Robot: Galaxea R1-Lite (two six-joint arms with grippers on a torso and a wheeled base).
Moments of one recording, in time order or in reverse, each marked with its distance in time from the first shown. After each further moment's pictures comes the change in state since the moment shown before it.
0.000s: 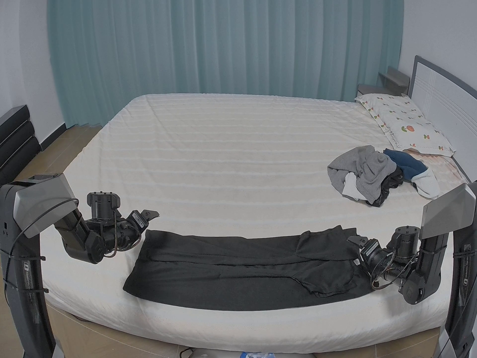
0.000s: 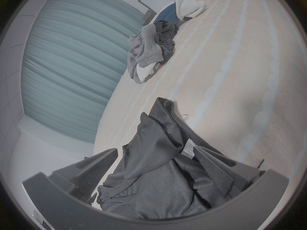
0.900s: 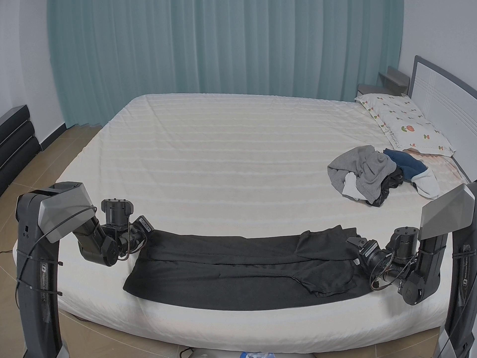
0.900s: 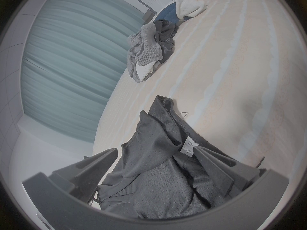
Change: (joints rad) left arm -0.022 0.157 -0.136 -0.009 0.204 0.046; right arm 0.007 0.005 0.001 0.000 -0.005 -0.001
